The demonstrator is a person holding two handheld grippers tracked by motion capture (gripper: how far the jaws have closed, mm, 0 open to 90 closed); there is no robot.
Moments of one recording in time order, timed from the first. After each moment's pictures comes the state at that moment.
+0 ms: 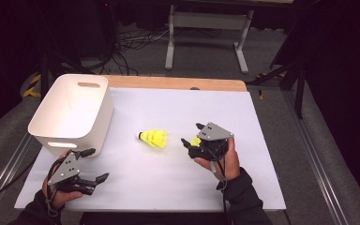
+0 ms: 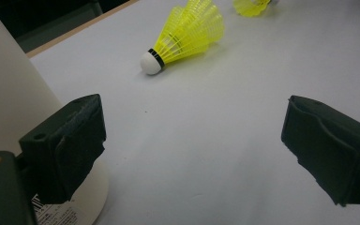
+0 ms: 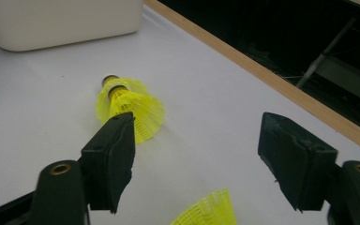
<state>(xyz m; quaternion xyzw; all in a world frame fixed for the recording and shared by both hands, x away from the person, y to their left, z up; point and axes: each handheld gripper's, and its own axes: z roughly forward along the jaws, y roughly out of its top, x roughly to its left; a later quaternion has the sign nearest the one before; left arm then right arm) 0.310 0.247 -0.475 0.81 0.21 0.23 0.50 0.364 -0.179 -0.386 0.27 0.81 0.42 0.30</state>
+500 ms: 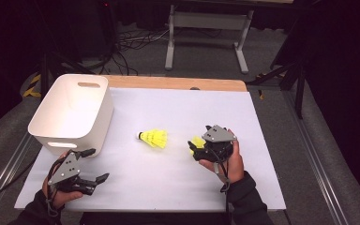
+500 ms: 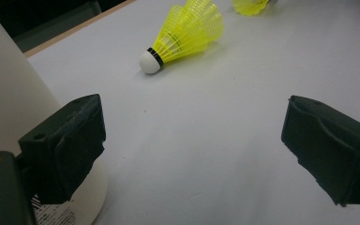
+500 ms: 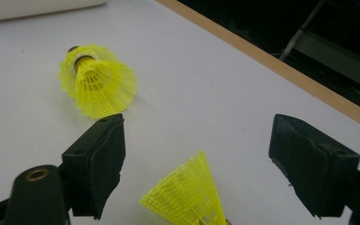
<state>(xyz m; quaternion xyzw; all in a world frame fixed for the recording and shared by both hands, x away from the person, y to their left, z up) 0.311 0.246 -0.475 0.81 0.21 0.23 0.50 0.365 -0.194 -0.401 0.31 0.81 0.39 0.32</state>
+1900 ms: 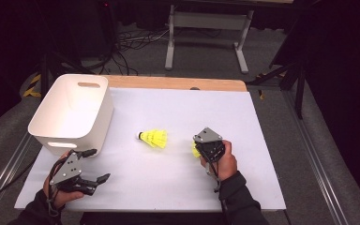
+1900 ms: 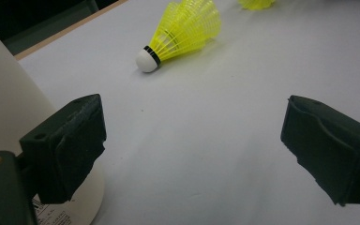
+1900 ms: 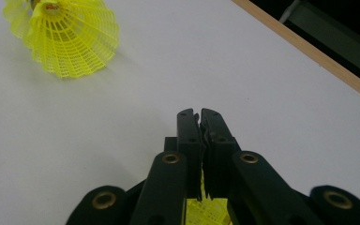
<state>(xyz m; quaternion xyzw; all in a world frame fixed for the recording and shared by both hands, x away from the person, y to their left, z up) 0.311 0.244 -0.475 0.81 0.20 0.23 0.50 0.380 -0.182 -0.432 0.32 0.83 0.31 0.33</state>
